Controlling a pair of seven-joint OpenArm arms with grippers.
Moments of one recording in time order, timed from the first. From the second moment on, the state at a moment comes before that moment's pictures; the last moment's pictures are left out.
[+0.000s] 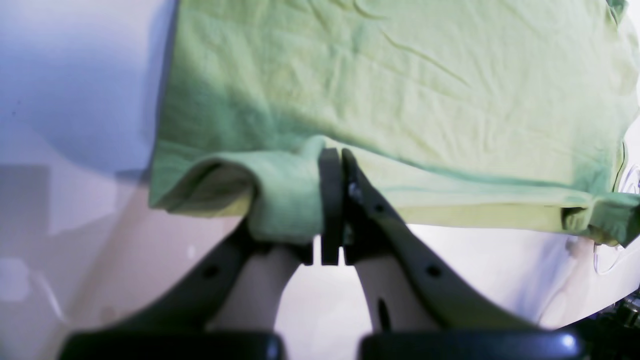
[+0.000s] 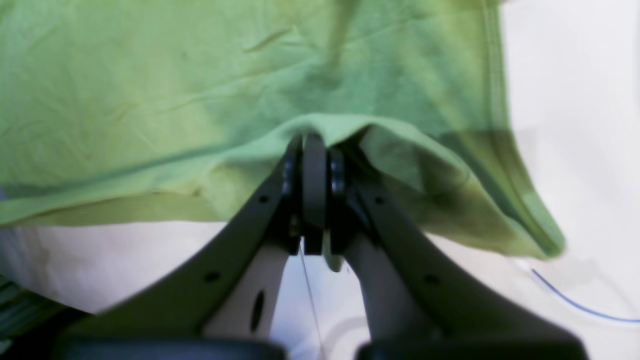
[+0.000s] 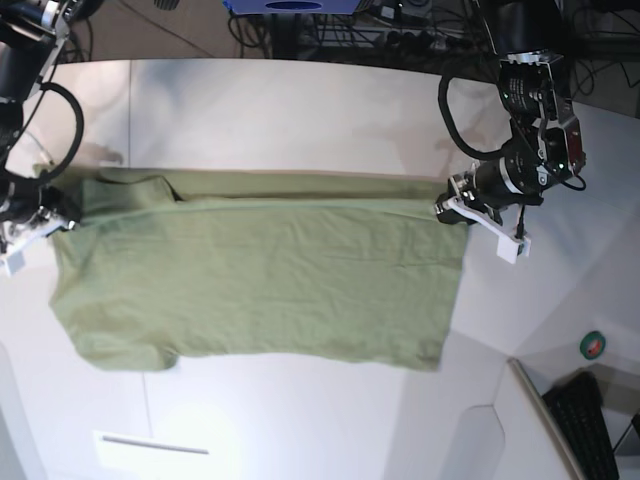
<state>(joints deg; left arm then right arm) 5.4 -8.0 -20.0 83.5 -34.8 -13.3 56.7 3.2 15.0 30.8 70.2 32.3 20.4 -65.1</state>
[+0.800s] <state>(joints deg) 1.0 -8.1 -20.3 80.2 -34.2 -13.3 56.6 8.1 15.3 30.5 68.5 32.3 18.3 -63.8</state>
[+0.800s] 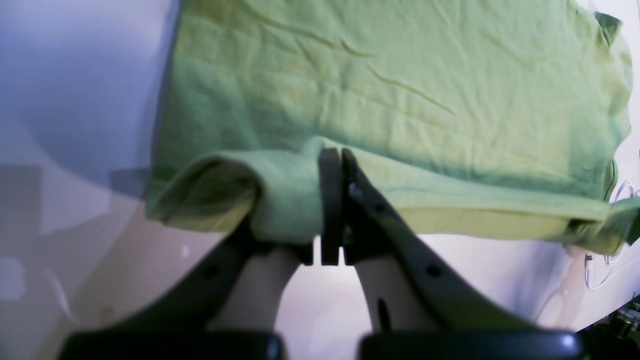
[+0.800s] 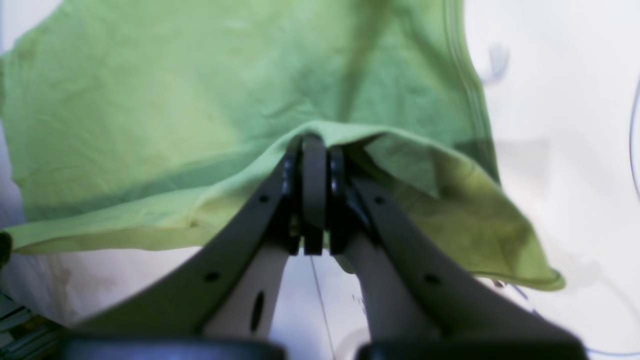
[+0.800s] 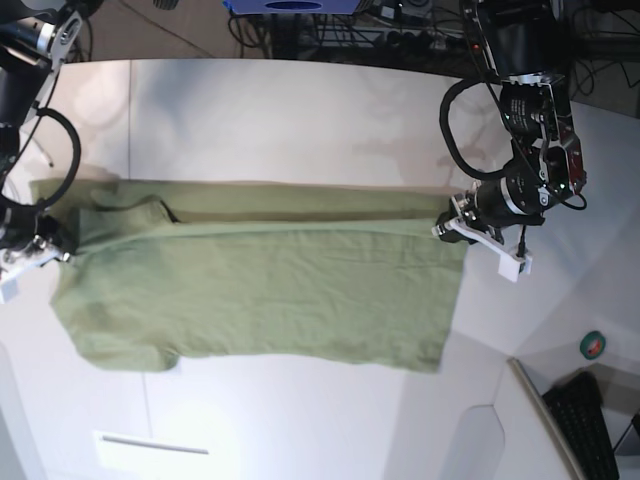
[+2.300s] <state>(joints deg) -4.2 -8.1 -20.8 73.2 -34.2 -9.1 52.2 10.5 16.2 23.4 63.6 32.1 18.1 -59.1</state>
